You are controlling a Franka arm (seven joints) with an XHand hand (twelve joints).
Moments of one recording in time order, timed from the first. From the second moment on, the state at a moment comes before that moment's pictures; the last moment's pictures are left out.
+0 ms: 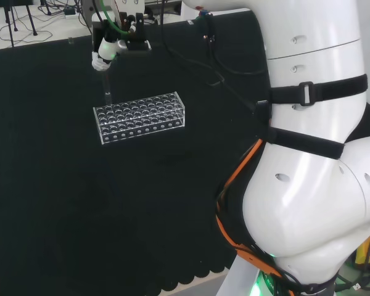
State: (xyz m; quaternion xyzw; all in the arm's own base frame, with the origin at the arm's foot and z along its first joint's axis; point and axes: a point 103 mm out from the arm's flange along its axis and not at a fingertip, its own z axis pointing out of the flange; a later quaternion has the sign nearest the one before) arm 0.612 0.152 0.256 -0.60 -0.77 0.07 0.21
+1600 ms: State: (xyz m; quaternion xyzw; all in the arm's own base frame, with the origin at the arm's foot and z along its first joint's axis) arm 0.606 0.156 0.252 -0.59 -0.77 0.07 0.22
